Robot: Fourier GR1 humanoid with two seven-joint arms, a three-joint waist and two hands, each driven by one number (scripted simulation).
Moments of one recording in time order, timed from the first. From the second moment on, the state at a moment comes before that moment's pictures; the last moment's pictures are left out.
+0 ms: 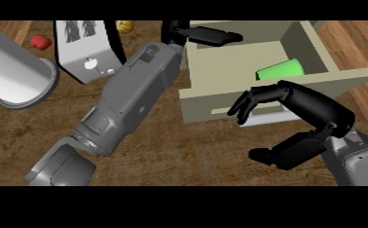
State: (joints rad) left arm -1.27 0.00 -0.26 -0.40 0.60 0.30 -0.47; right arm -0.36 -0.36 0.16 -1.78 -0.16 0.62 0.21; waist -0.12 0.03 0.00
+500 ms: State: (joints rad) left arm -1.21 0.01 -0.22 -0.42 0.65 0.25 -0.53; right arm -0.29 -0.35 0.31 -1.59 0.30 0.45 0.05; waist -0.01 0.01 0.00
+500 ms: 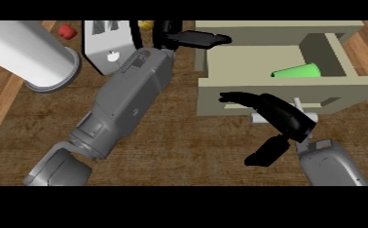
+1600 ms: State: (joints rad) left arm -0.91 0.14 -0.23 -0.67 0.66 0.09 -0.52; right arm -0.77 -0.33 0.12 -0.58 0.46 0.20 -0.41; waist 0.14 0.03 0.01
